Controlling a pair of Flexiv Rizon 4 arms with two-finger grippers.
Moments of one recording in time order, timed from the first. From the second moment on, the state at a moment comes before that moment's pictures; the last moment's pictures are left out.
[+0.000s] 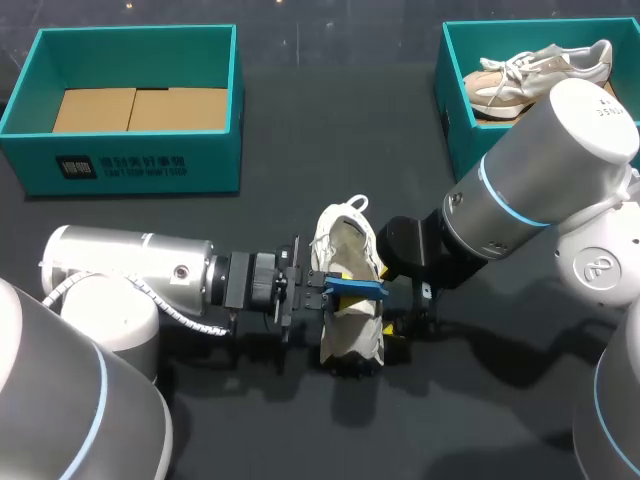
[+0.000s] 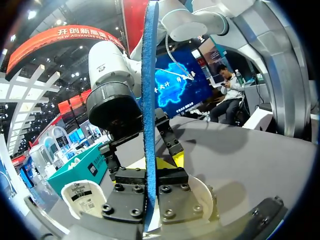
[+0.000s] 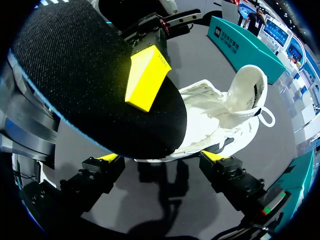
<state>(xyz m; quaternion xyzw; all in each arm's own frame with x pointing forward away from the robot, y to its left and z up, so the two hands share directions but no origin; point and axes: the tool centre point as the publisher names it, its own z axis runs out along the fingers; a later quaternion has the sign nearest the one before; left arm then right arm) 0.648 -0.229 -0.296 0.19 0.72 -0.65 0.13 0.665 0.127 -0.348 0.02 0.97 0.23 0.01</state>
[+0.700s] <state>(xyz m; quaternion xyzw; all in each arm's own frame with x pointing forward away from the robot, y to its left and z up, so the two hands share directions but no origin) 0.666 -0.224 -0.324 0.14 0.73 -0.65 0.17 0.665 0.127 -0.348 0.02 0.97 0.23 0.01</state>
